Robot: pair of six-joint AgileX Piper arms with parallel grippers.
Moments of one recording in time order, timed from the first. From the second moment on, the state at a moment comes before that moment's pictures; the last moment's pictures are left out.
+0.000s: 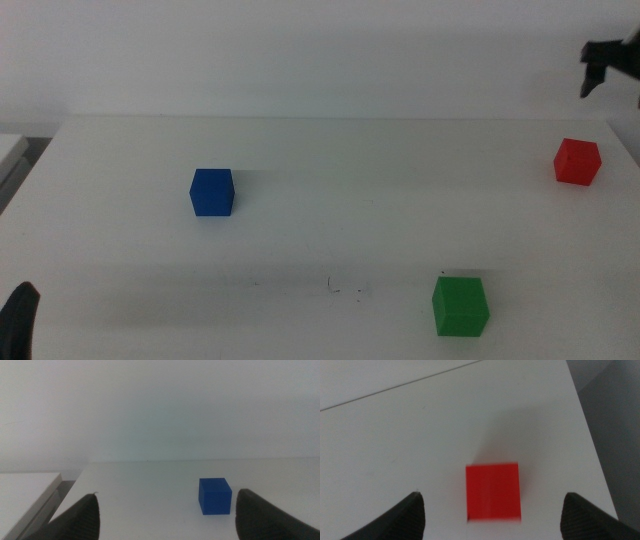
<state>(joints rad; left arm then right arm) -0.05 0.00 0.00 0.04 0.10 -0.08 -0.14 2.23 -2.22 -0.02 1.21 0.17</state>
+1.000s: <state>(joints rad) -0.05 0.00 0.00 0.04 0.10 -0.08 -0.10 2.49 -2.31 -0.10 1.22 0.17</state>
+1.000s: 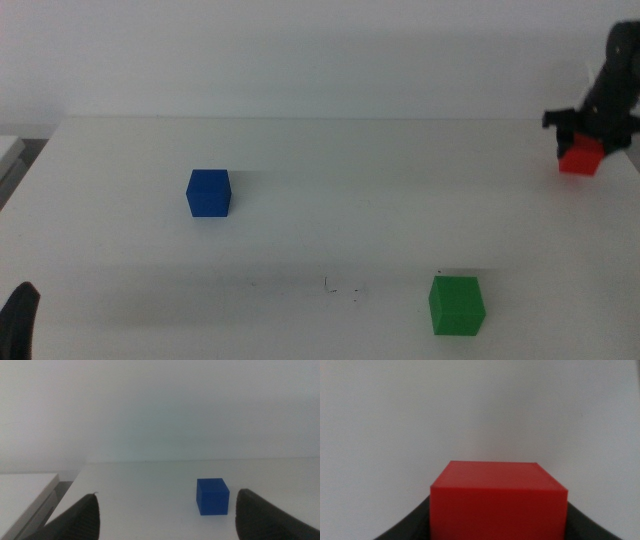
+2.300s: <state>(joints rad) -0.05 0.00 0.00 0.04 0.10 -0.08 0.76 2.15 -1.70 -0.15 1.05 0.89</state>
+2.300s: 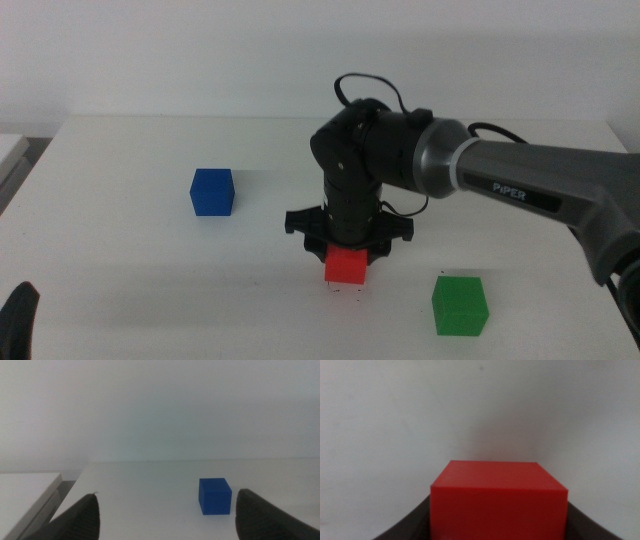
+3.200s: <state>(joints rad) -0.05 0.00 0.00 0.04 0.10 -0.08 0.81 1.79 -1.47 -0.31 1.00 0.81</state>
